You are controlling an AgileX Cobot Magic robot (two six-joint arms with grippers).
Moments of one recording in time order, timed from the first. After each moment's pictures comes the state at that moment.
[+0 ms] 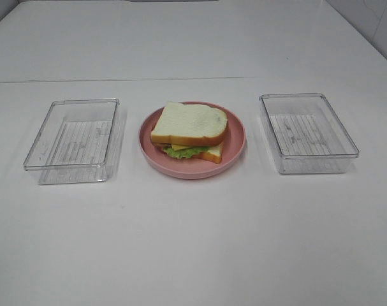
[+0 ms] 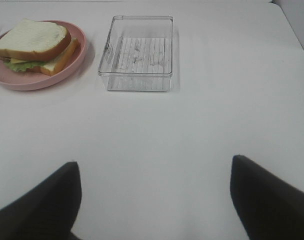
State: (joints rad) left arm -0.01 0.00 -0.50 0.07 1.05 -0.04; right arm 0.03 0.00 -0.50 0.02 1.07 -0.04
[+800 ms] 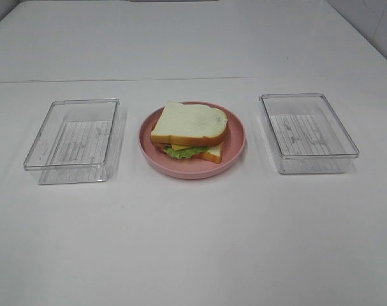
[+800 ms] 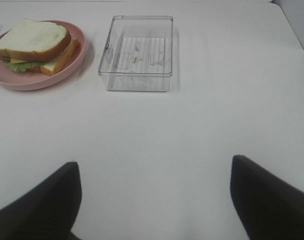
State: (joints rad) left arm -0.01 0.00 -0.50 -0.07 1.05 0.06; right arm 0.03 0.00 -0.50 0.02 1.07 -0.04
